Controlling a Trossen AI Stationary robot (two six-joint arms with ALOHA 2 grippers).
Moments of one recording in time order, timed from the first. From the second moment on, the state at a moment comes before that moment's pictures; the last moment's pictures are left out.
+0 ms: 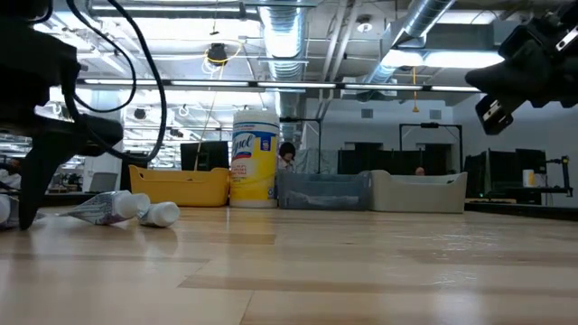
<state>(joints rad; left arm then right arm) -0.59 1.48 0.62 -0.33 -0.04 0.00 0.05 0.05 0.01 0.02 -0.04 0.39</state>
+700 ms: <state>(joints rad) -0.59 1.48 0.59 -0.26 -0.04 0.10 0.04 0.05 0.01 0.02 -0.04 0.40</state>
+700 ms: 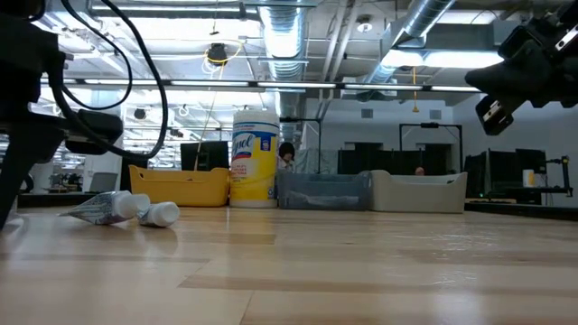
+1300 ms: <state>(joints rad) -0.45 1.31 0.64 -0.23 -0.24 0.22 0.04 0.05 0.01 0.02 -0.04 0.40</state>
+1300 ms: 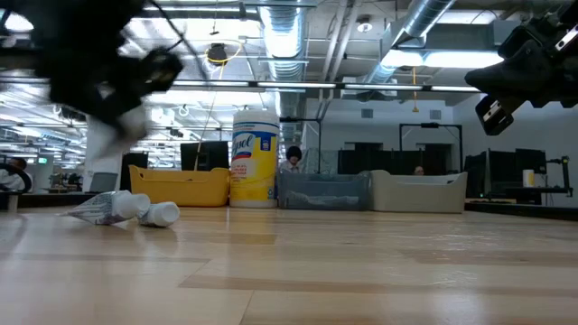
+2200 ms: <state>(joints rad) 0.31 1.87 1.26 0.30 -0.20 0.41 0.04 0.05 0.01 0.02 -0.04 0.40</state>
